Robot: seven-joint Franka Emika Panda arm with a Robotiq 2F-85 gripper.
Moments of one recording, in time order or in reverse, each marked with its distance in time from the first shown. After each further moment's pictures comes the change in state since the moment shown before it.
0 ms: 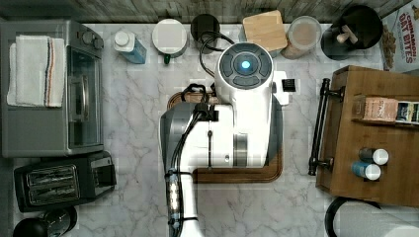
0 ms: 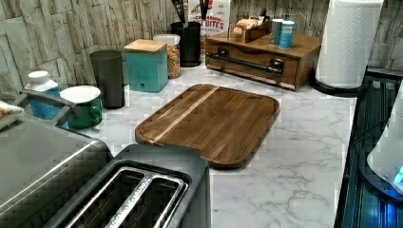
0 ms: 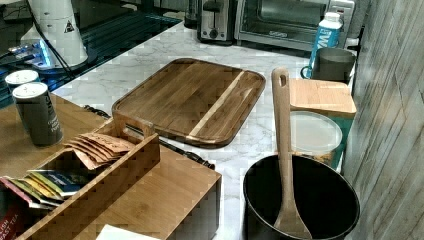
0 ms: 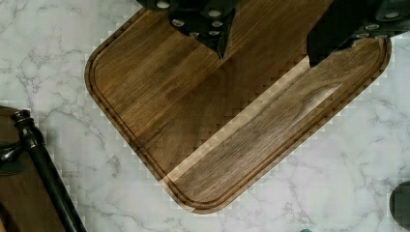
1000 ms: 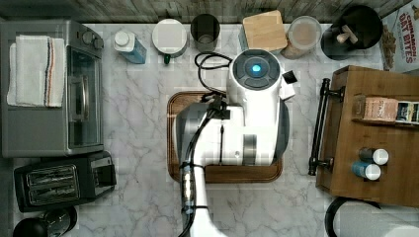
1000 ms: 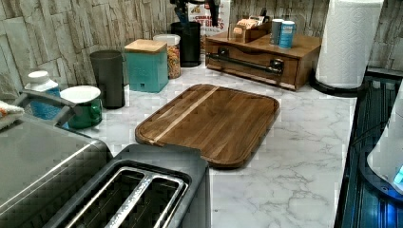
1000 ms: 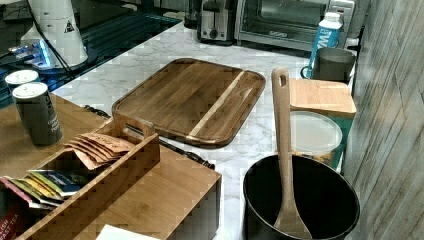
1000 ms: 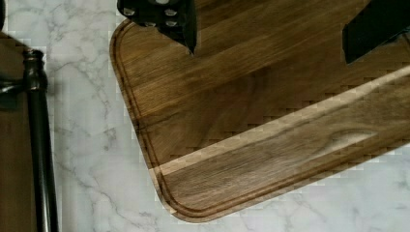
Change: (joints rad) arm -0.024 0.022 -0.022 -0.063 -0.008 0.023 -0.382
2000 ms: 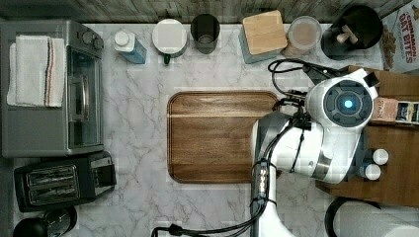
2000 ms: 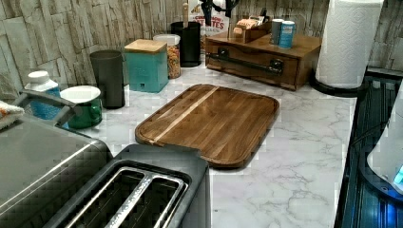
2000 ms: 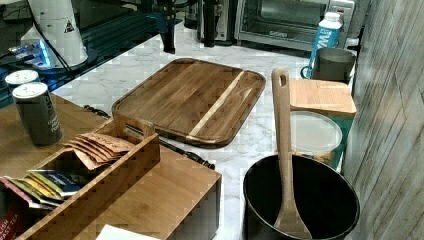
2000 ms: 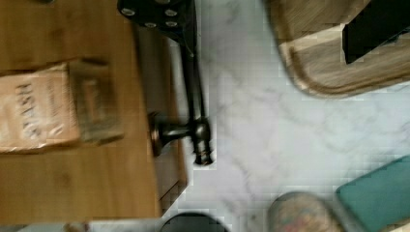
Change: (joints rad) arm -0.178 0.017 -0.097 -0.080 -0.131 0.413 -0.267
